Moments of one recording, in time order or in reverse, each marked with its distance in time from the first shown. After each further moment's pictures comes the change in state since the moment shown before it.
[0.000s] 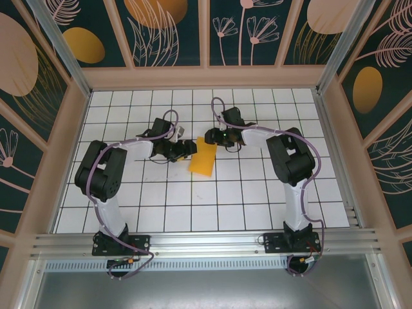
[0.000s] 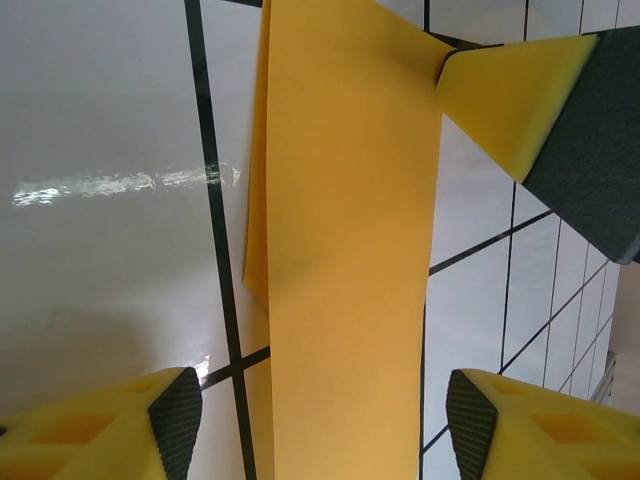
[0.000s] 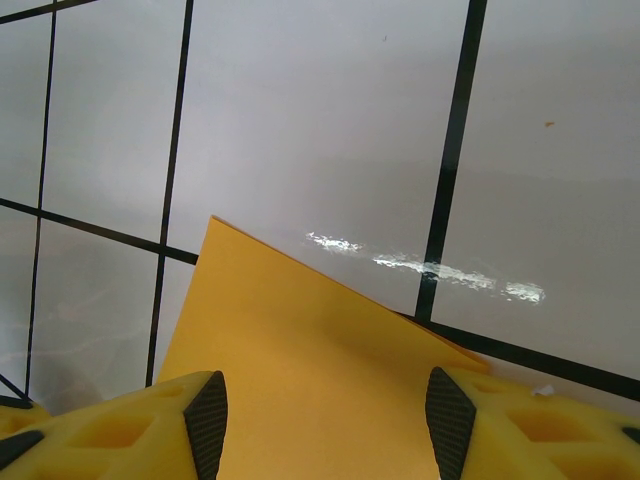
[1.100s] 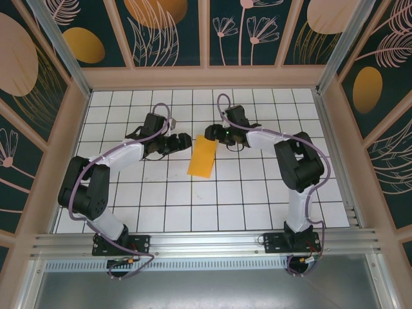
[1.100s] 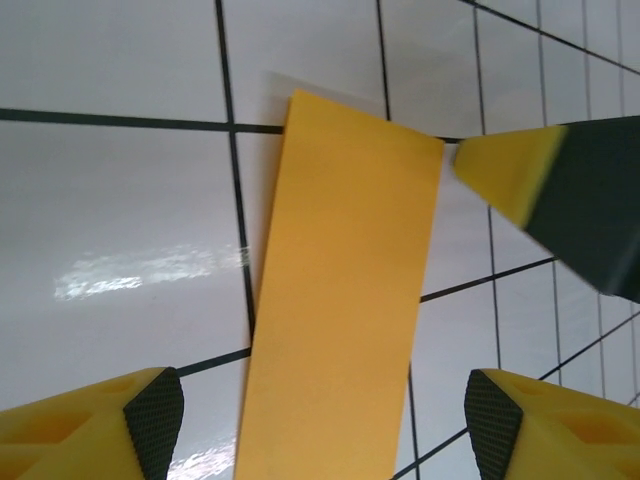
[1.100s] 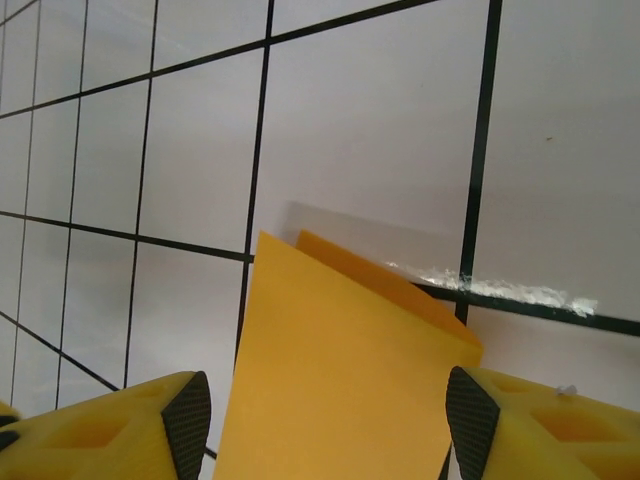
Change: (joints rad) left arm 0.000 -0.220 -0.026 -0.067 -0.187 0.019; right arm -0.001 -0.100 -0.069 0.068 -0.013 0.106
